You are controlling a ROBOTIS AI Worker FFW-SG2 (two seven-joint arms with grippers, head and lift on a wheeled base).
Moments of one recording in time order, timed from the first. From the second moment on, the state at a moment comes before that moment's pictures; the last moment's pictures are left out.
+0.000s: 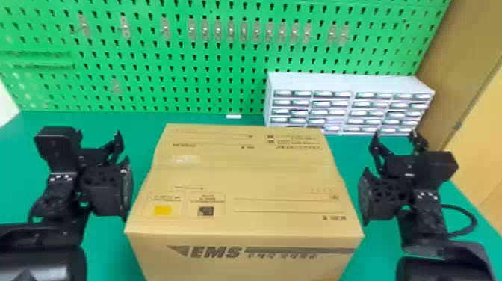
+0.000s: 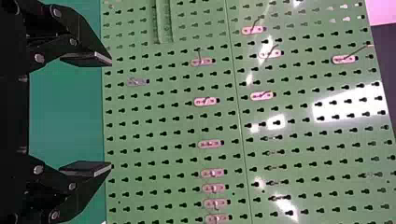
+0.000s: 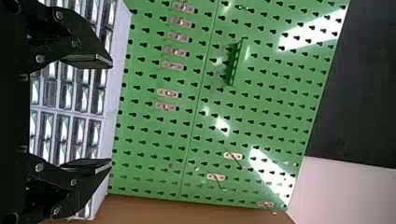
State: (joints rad) left arm -0.03 0.07 0.13 -1.67 -0.04 0.11 -0.02; right arm -0.07 -0.04 -0.21 -1.47 0.12 -0.29 0.01
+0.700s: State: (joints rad) left arm -0.04 0.07 0.12 -1.67 -0.04 0.11 -0.02; right arm -0.07 -0.04 -0.21 -1.47 0.12 -0.28 0.01
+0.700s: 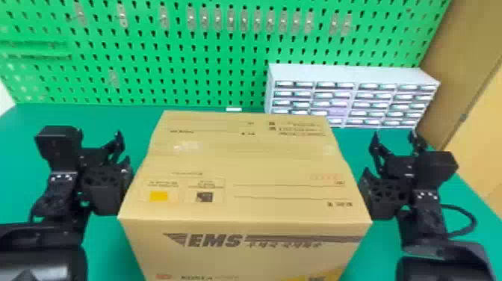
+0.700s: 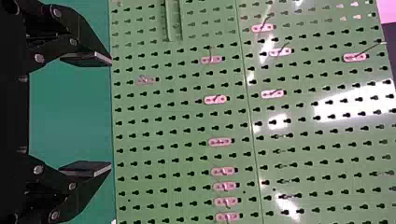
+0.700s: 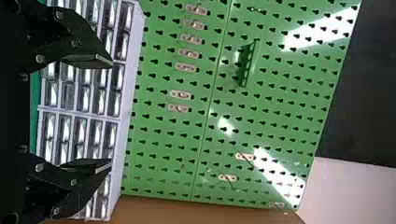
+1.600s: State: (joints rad) left arm -0.04 0.07 0.13 -1.67 -0.04 0.11 -0.02; right arm -0.07 -0.04 -0.21 -1.47 0.13 -0.27 0.01
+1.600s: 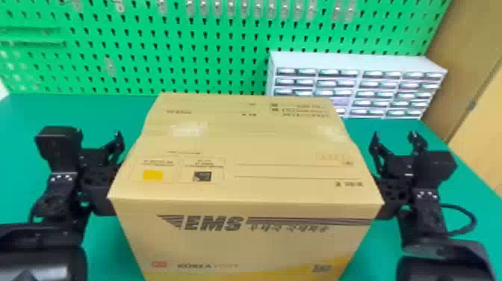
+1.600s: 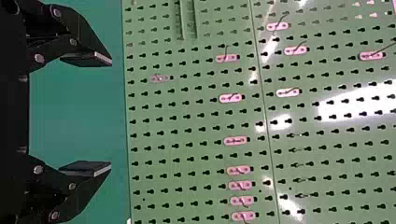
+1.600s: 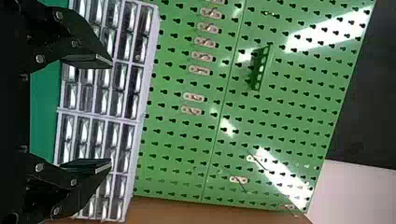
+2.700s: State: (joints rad) left arm -0.04 0.07 0.11 -1.66 -0.03 0.11 -0.02; right arm -0.07 -0.04 -0.22 -1.47 0.12 -0.29 0.01
